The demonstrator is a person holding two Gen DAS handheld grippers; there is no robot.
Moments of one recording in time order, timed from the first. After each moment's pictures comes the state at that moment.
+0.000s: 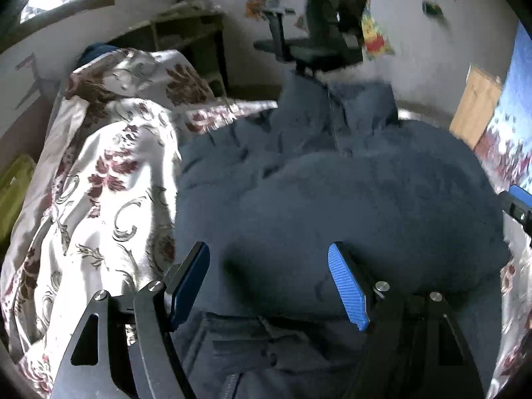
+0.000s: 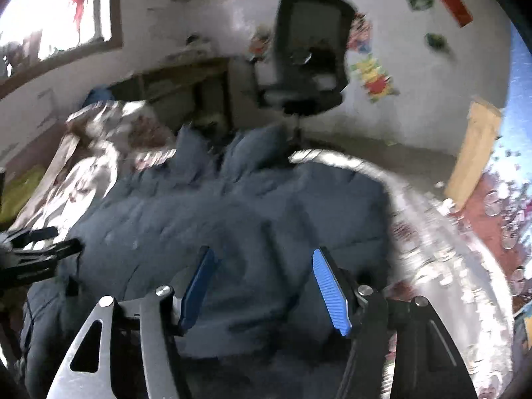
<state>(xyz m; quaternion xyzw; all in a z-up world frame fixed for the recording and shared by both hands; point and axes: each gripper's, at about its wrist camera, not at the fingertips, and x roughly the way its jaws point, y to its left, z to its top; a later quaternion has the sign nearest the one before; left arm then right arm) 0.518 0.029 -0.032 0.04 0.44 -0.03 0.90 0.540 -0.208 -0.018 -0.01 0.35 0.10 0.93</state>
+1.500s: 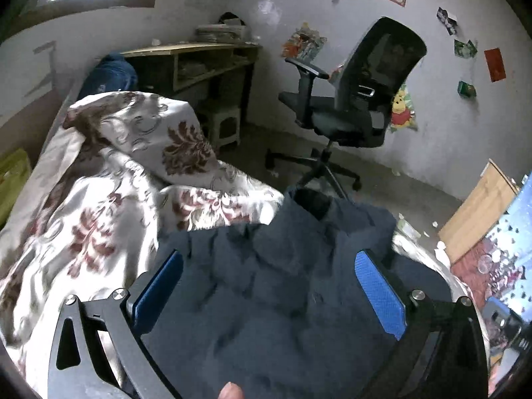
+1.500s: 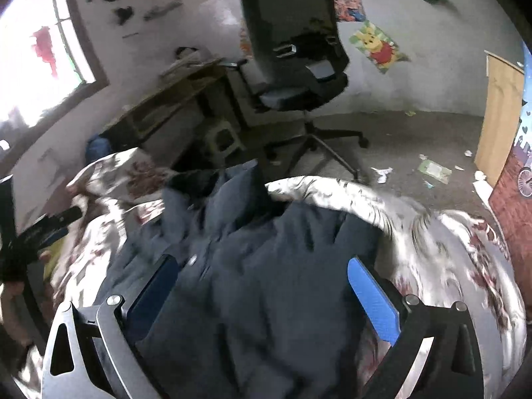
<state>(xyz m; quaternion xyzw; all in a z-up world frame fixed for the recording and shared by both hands) 0.649 0.028 0.065 -0.10 0.35 0.01 0.93 0.674 -0.295 0.040 0.11 0.38 0.14 0.91</state>
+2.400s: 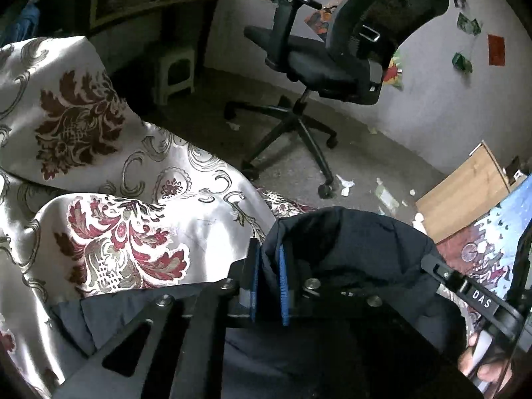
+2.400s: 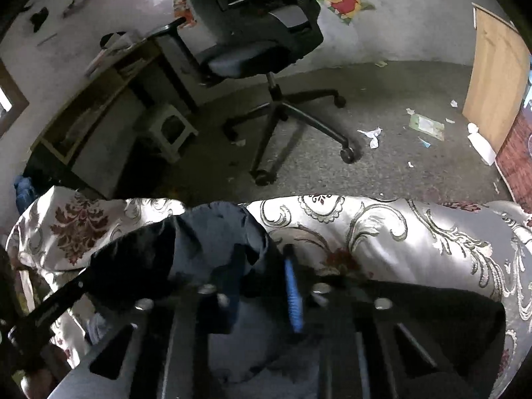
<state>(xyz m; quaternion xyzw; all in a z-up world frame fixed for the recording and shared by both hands) 0.827 0.040 -0.039 -0.14 0.46 -0.09 0.87 0.866 -0.210 -0.030 0.16 0.46 0.05 0.87</state>
